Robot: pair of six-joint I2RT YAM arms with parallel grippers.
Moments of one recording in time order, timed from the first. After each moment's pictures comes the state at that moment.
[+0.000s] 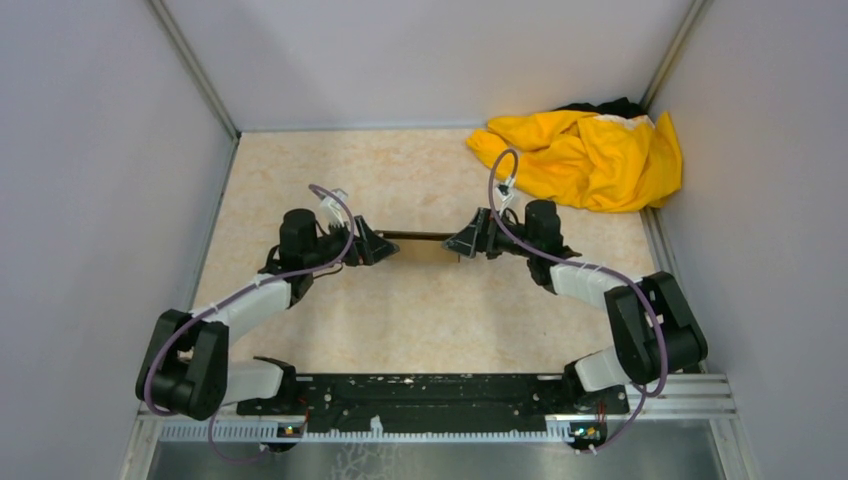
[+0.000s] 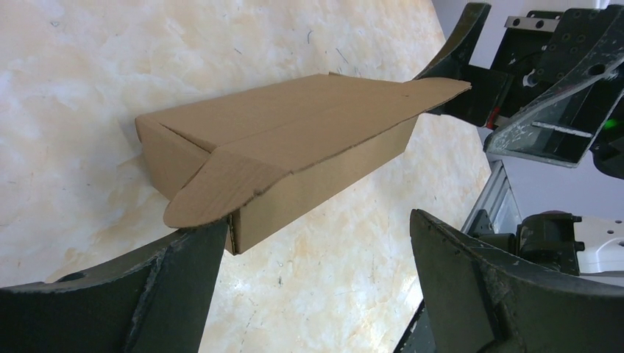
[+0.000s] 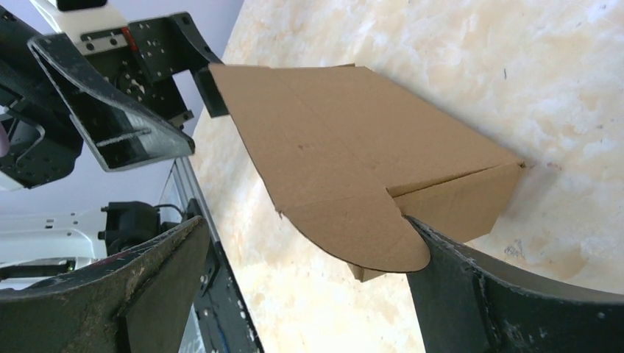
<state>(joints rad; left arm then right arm) -0.31 1.27 0.52 0.39 0.60 -0.57 0.36 1.43 0.59 0.52 -0.71 0.67</state>
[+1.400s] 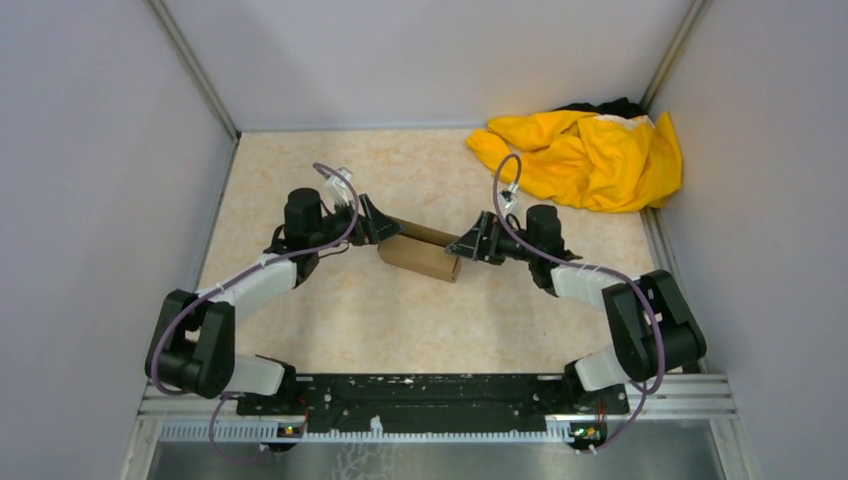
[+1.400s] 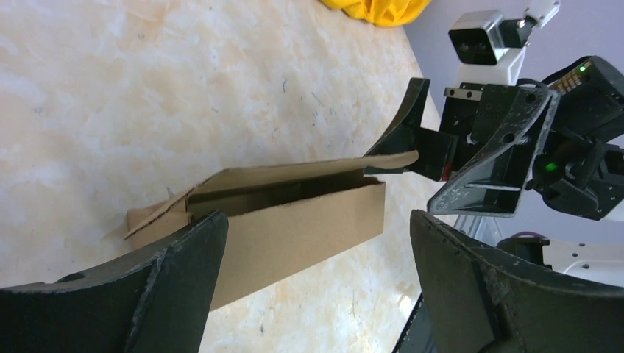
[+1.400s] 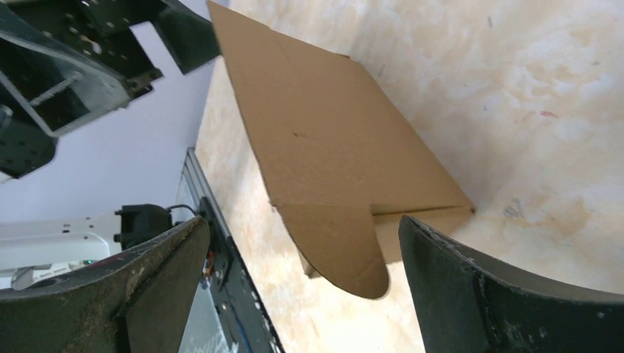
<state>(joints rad) -0.32 1.38 0.68 0.40 0.61 -0.61 0.34 1.44 0.55 0.53 -0.72 0.75</state>
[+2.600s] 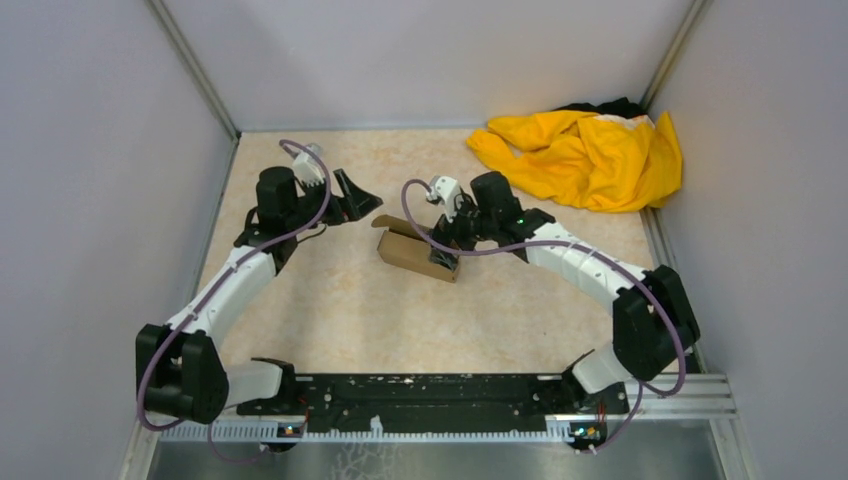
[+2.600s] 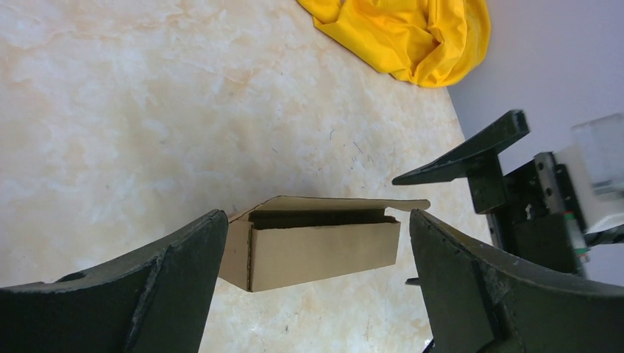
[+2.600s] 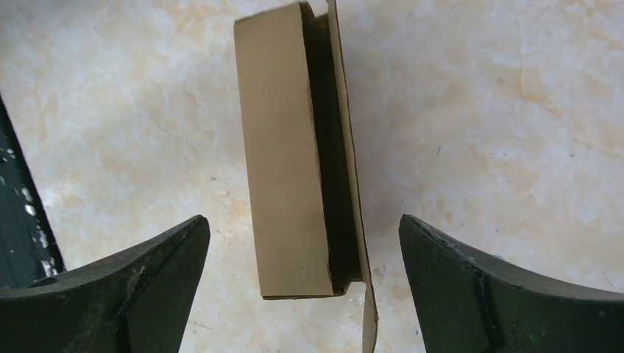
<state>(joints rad) -0.23 1.25 0.86 0.06 0.48 -0.54 0.60 1.44 1.05 -0.26 -0.47 -0.26</state>
